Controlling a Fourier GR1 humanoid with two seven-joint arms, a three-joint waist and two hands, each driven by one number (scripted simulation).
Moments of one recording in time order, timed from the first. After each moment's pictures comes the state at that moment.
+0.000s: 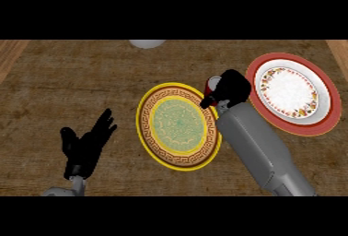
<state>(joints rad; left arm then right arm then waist) -0.03 0.21 -0.21 -1.44 0.24 0.14 0.17 -0.78 -0.08 0.34 -0.92 0.85 -0.24 1.16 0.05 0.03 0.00</state>
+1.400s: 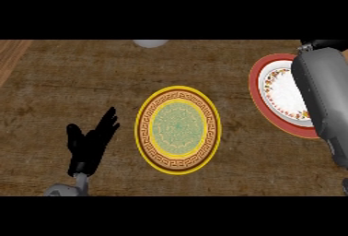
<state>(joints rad) -0.05 0.21 -0.23 -1.43 0.22 0.14 0.19 -1.04 -0.36 -0.10 -0.66 1.60 -0.61 1.22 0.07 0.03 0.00</state>
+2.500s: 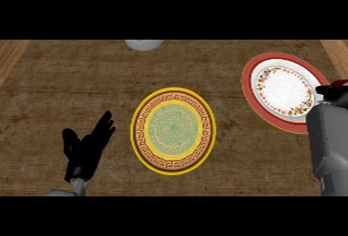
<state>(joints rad) -0.01 0.20 -0.21 -1.44 0.22 0.15 0.19 -0.72 -0.22 -0.68 -0.77 1.89 -0.85 1.25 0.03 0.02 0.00</state>
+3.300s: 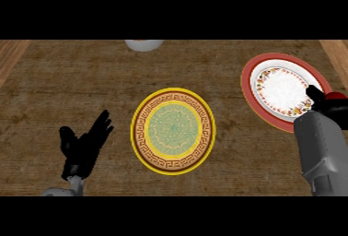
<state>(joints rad) -0.02 0.21 -0.18 -1.42 0.23 0.13 0.19 -0.71 -0.18 -0.79 -0.65 1.61 -1.30 1.01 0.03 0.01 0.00</state>
